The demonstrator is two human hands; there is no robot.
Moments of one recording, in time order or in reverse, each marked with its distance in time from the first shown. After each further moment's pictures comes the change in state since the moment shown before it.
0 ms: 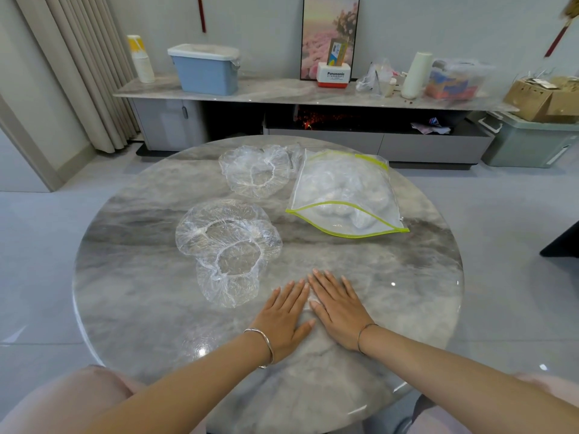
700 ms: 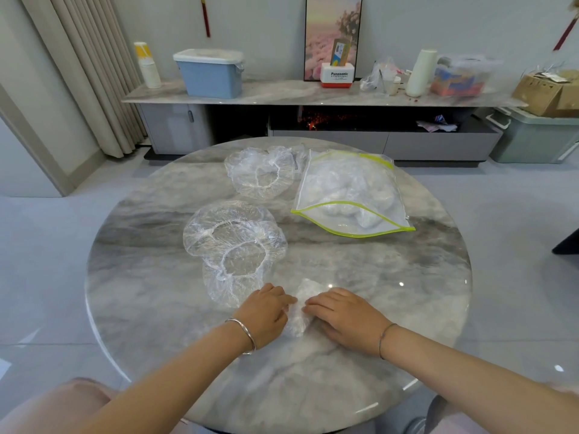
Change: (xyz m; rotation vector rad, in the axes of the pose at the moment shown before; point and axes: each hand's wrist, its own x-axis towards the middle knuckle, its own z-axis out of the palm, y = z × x) left_hand -0.018 -0.025 -0.039 -0.163 0.020 -0.036; right_hand -0.012 -0.001 -0.018 -0.106 0.333 -0.540
